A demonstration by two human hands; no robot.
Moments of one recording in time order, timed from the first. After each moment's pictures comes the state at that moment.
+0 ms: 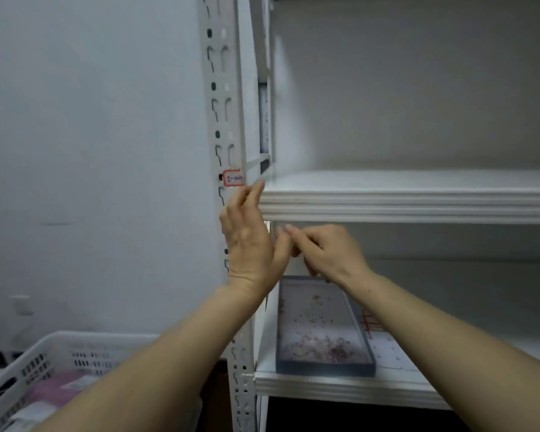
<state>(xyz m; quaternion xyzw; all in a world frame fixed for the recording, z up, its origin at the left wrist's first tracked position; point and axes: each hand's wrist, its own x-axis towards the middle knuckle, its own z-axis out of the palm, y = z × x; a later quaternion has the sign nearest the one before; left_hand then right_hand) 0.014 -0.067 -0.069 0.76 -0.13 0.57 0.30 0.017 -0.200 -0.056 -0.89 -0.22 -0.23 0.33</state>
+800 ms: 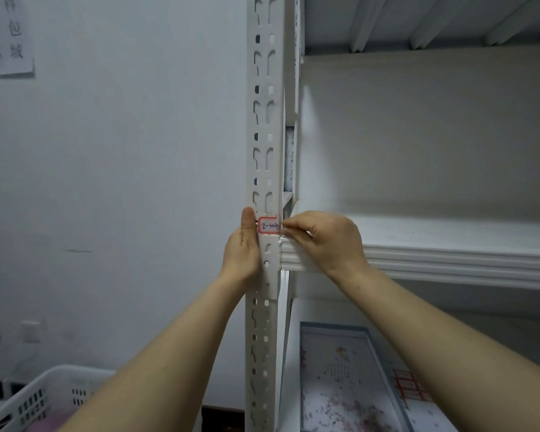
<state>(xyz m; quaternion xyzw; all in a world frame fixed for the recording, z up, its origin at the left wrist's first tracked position) 0.053 -0.005 -0.014 0.72 -0.05 0.31 0.62 0.073 -0.144 0.005 -0.71 -0.36 -0.56 0.23</state>
